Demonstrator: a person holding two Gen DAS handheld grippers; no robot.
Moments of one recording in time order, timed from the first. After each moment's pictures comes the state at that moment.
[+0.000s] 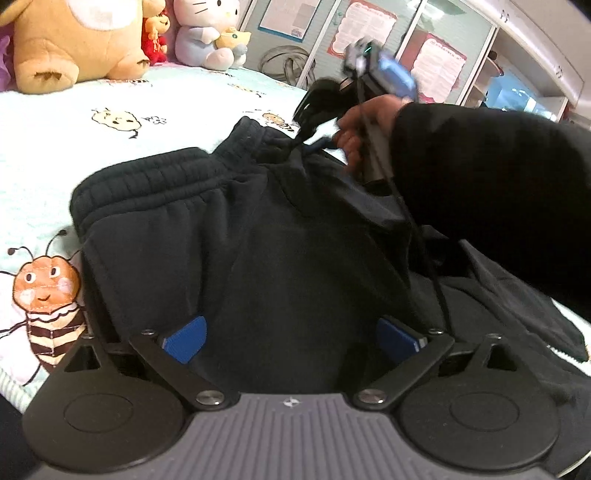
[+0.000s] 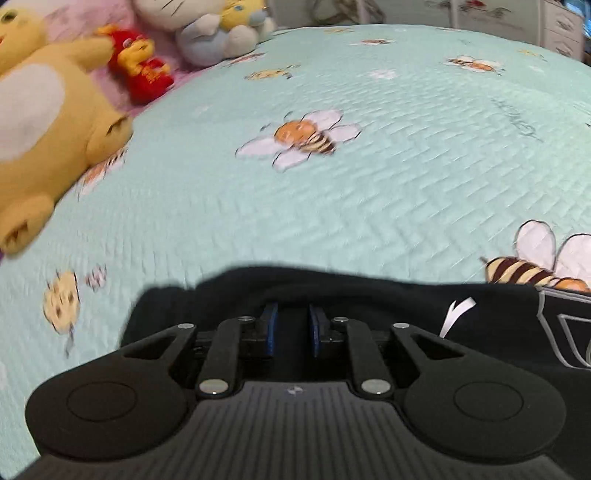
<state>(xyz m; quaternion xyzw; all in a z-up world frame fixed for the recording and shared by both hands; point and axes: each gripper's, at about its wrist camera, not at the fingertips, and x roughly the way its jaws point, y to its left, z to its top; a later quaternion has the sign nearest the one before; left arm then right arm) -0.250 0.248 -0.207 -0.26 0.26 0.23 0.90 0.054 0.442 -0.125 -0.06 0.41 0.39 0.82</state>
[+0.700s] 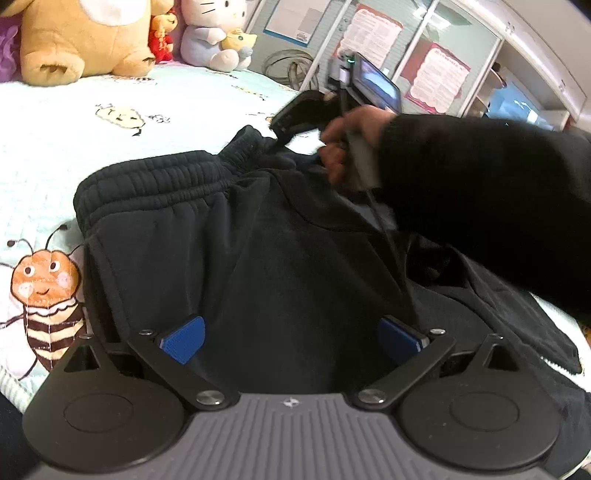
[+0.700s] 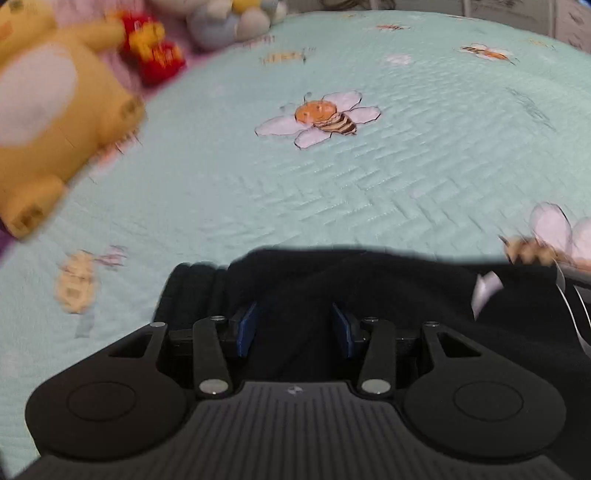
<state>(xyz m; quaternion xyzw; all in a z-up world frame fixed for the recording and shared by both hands) -0.252 0.244 -0.205 -0.27 0.25 0.23 0.90 0.044 0.462 -0.145 -0.09 0.44 0.40 0.80</state>
